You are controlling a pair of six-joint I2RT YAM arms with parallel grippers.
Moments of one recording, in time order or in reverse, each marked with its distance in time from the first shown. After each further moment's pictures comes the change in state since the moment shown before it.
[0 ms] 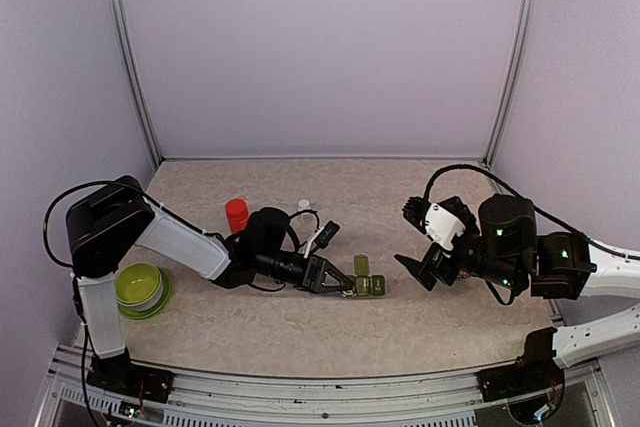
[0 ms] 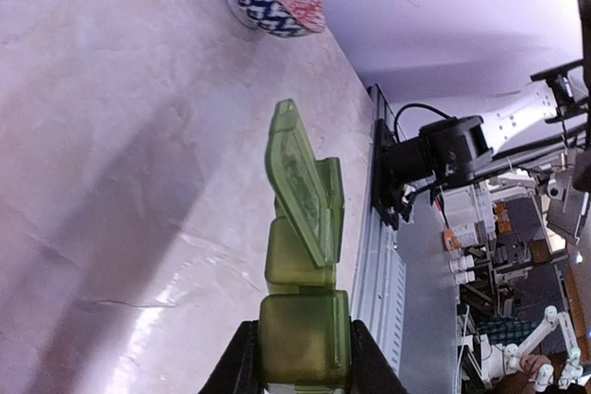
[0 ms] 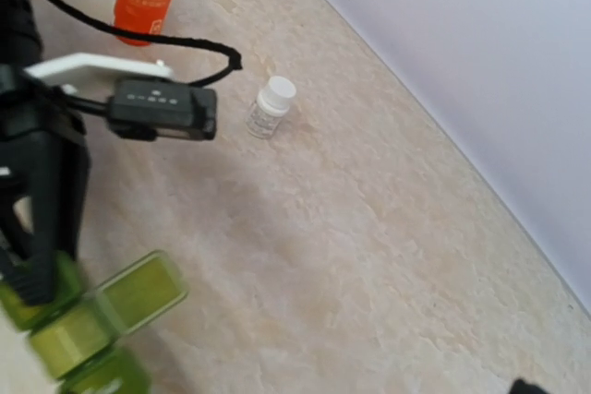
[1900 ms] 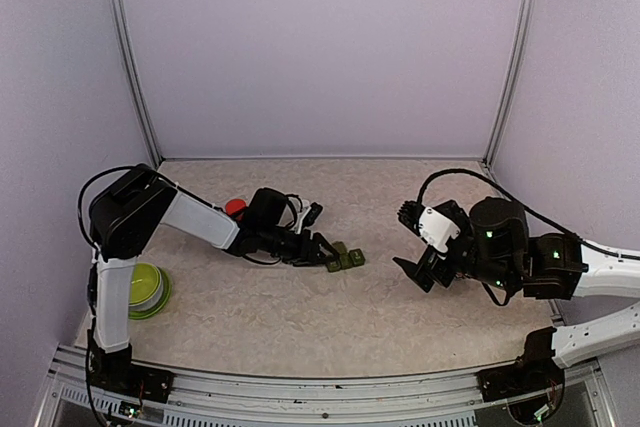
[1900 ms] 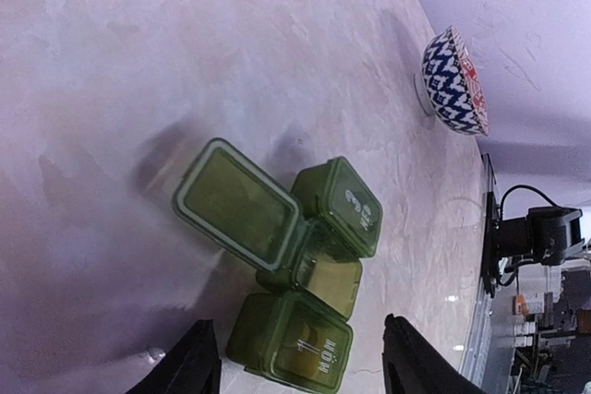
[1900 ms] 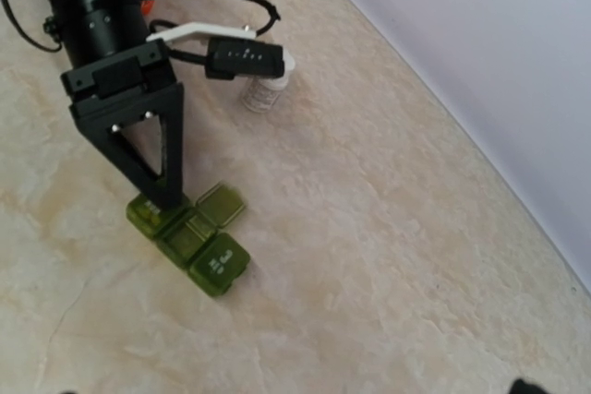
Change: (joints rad) left arm 0.195 0.198 0.251 -0.285 -0.087 0.137; right arm -0.020 0.033 -0.017 0.013 0.004 0.003
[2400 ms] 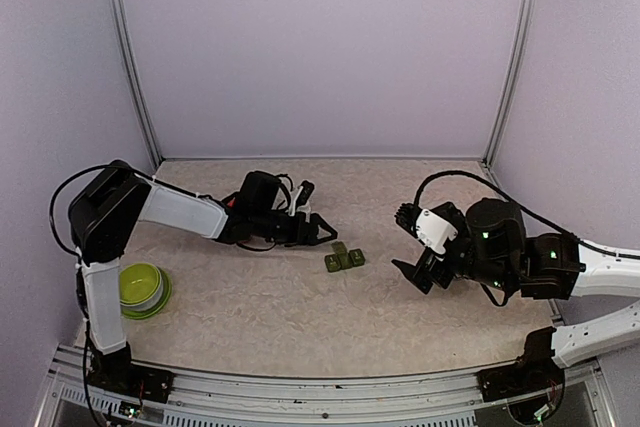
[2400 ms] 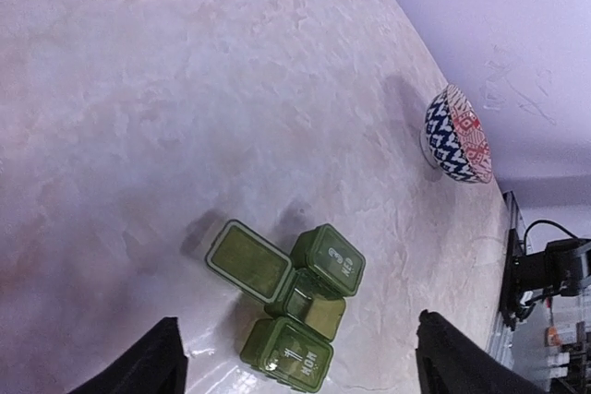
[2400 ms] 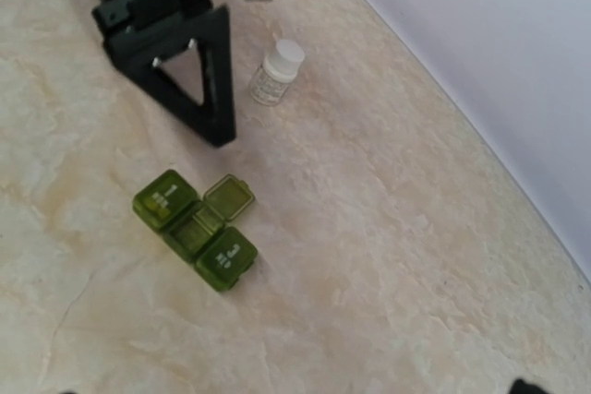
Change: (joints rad) left arm 0.011 -0.120 0.000 -0.055 -0.145 0.047; right arm 0.000 0.016 0.000 -0.002 -0.007 0.001
